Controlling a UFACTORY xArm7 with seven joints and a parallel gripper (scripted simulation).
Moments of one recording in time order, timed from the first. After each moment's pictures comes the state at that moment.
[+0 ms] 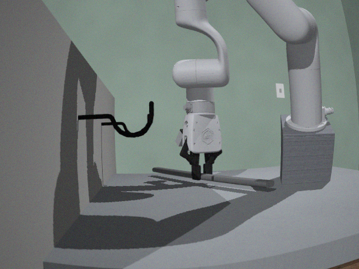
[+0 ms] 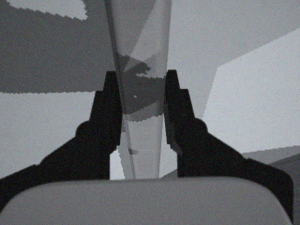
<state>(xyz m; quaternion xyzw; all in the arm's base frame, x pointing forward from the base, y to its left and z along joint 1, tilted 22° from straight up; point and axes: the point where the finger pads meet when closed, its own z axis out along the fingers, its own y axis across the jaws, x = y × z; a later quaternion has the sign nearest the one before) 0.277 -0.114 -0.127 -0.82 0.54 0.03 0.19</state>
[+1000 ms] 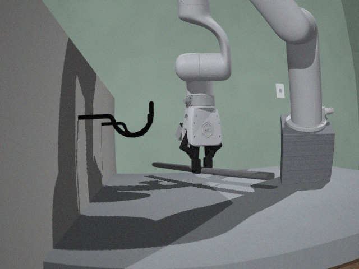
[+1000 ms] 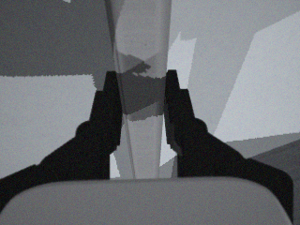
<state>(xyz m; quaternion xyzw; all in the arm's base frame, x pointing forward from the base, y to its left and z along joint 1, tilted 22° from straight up) 0.274 -0.120 -0.111 -0.82 0.54 0.03 0.19</state>
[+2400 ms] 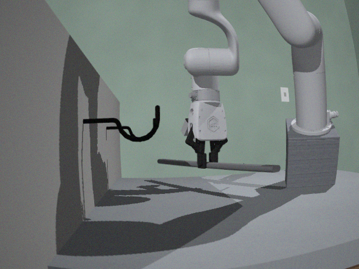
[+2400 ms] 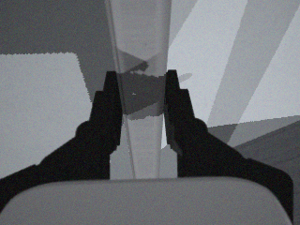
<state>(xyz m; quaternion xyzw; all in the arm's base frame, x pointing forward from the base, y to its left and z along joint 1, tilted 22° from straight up) 0.270 -0.129 -0.087 -0.82 0.54 0.03 0.19</state>
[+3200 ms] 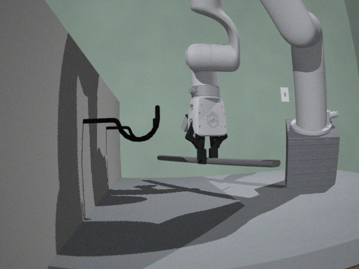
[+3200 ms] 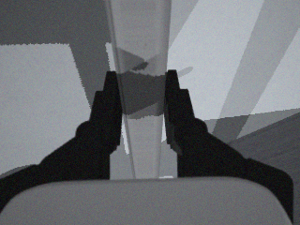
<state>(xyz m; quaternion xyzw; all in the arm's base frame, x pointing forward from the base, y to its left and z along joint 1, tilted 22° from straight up) 0.269 -0.132 -0.077 -0.82 0.54 0.03 0.19</state>
